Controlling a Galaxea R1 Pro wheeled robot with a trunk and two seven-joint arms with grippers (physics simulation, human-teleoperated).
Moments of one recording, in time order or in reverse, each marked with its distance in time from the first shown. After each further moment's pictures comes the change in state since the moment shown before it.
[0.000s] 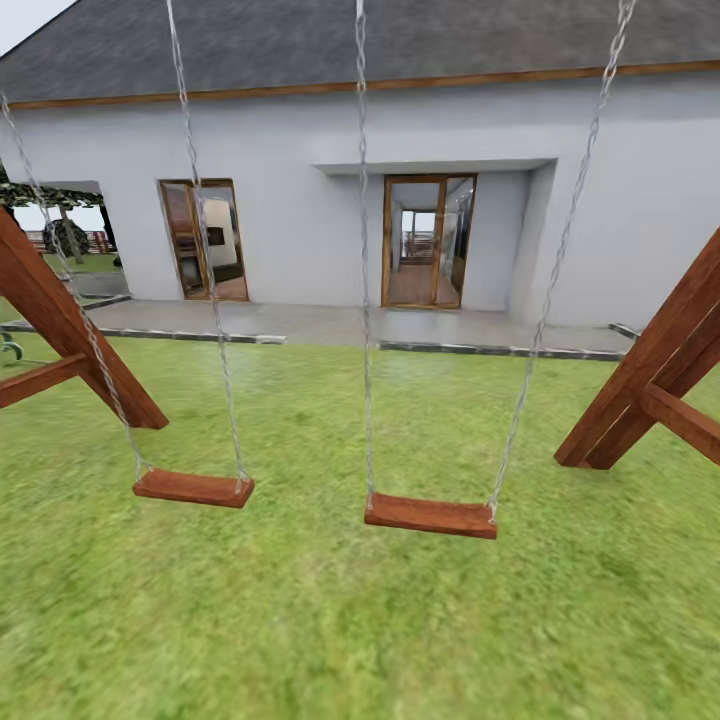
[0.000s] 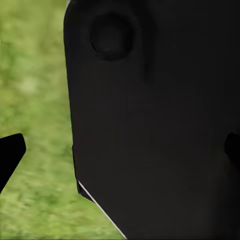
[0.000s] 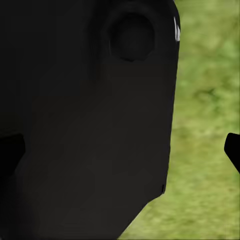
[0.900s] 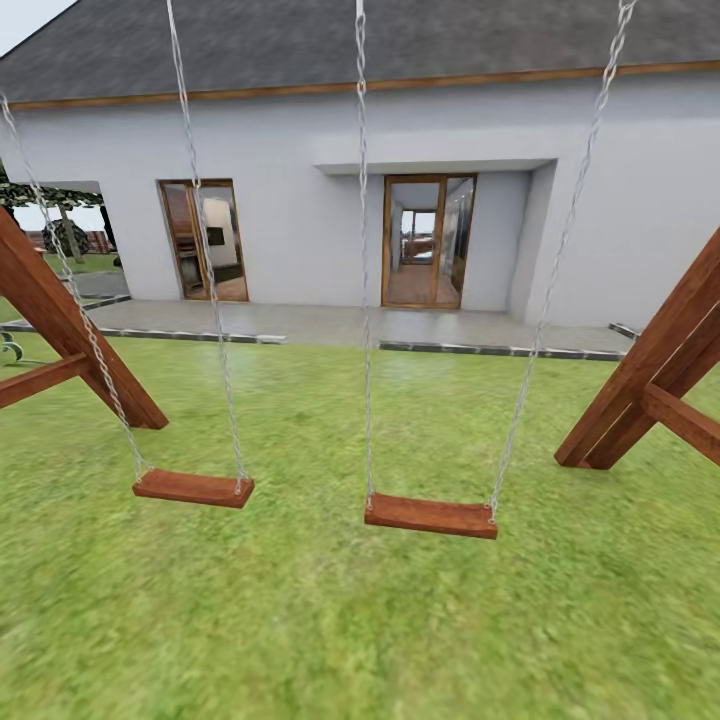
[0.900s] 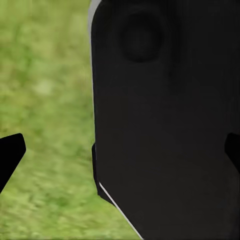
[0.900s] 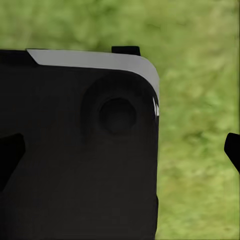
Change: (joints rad) left arm 0.039 0.031 0.002 -0.063 -0.001 0.005 0.000; right arm -0.008 -0.015 -0.001 -0.126 -0.005 0.001 -0.001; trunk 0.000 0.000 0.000
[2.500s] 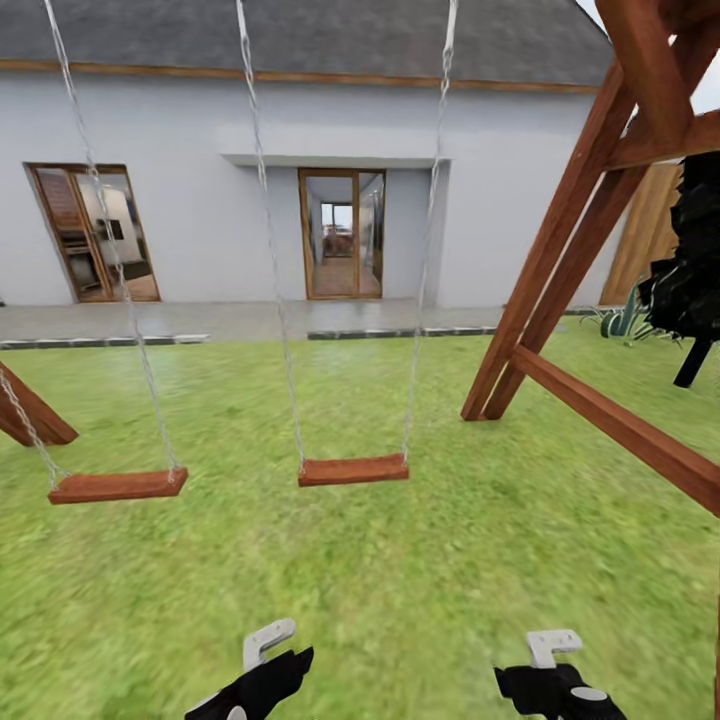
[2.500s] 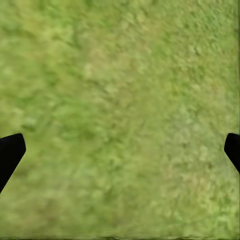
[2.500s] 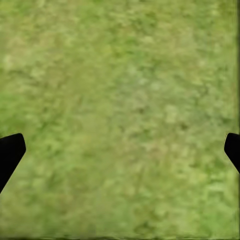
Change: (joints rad) left arm -0.138 -0.163 -0.042 -1.009 0.412 0.417 0.101; right arm -0.038 -0.079 0.002 -1.117 0.005 0.604 0.006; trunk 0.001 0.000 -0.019
